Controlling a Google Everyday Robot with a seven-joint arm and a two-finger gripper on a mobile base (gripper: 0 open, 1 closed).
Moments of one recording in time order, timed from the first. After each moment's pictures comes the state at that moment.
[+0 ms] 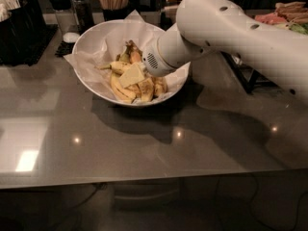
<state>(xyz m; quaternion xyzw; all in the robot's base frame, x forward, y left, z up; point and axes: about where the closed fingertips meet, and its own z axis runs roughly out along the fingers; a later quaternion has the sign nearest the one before) 0.600 0.041 0.868 -0.35 0.86 0.21 0.30</state>
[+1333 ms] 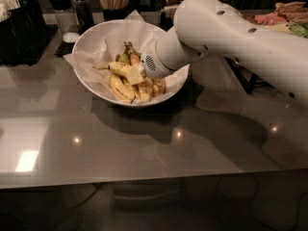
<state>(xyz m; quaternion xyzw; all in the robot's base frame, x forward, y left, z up) 0.598 0.040 0.862 -0.34 0.87 0.21 0.30</state>
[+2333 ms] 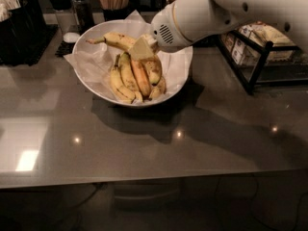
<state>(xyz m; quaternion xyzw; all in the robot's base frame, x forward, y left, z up) 0.578 0.027 0.960 -0.41 0.81 0.22 0.37</state>
